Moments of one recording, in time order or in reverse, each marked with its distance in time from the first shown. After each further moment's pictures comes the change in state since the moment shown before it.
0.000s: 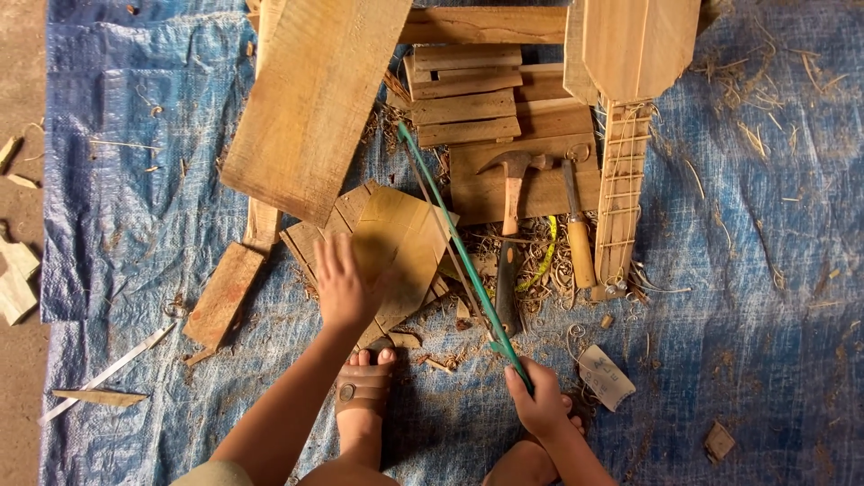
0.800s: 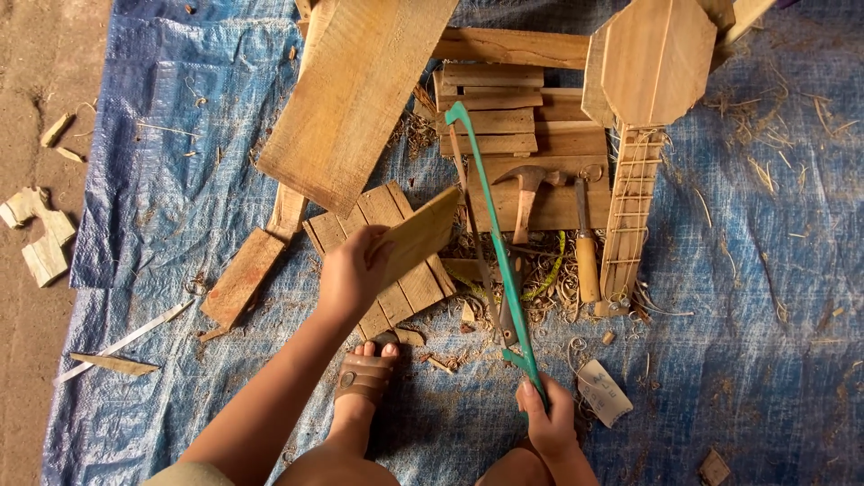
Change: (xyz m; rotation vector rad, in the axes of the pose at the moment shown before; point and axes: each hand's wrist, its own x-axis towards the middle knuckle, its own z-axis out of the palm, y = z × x) left_hand -0.019 0.028 -0.090 -0.486 0.216 0.252; right_hand -0.020 -0.032 -0.009 0.120 0.120 -0.102
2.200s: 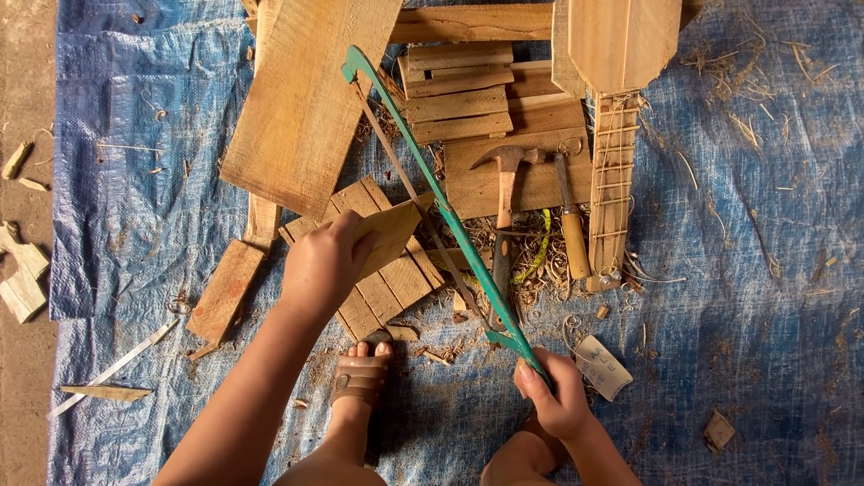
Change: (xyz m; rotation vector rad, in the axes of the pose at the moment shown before) left_hand 0.021 0.017 -0.023 0.428 -0.130 0.202; right_hand 0.026 -0.086 -0.009 0.035 -0.169 -0.161
